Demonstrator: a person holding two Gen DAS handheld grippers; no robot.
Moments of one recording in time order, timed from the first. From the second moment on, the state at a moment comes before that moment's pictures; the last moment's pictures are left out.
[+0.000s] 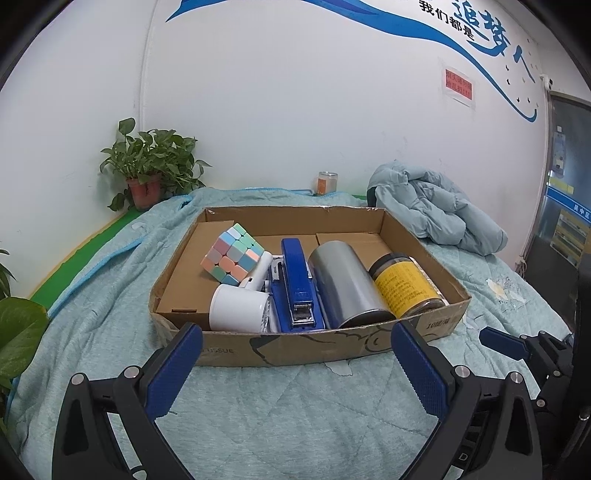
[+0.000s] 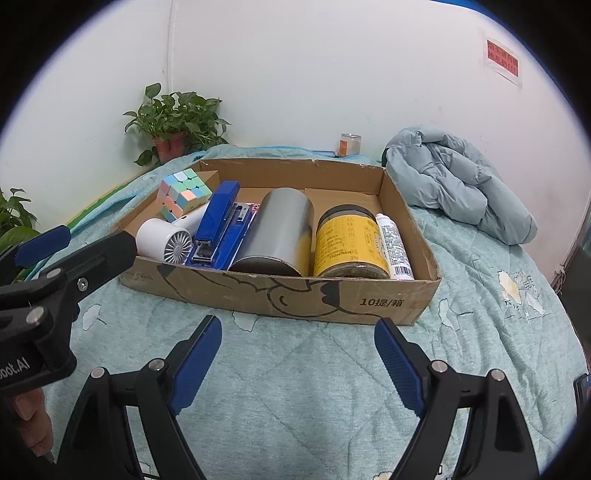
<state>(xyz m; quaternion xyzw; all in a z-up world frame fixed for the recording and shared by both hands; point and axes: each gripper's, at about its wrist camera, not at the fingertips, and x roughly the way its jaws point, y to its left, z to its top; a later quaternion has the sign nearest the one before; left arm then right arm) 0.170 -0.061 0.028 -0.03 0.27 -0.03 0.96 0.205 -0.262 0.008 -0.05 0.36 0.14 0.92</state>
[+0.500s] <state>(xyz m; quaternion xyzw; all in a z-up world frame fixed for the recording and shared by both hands) 0.183 -0.061 0.018 -0.02 0.29 -0.03 0.96 0.210 -0.267 0.001 -0.05 0.37 0.13 0.92</state>
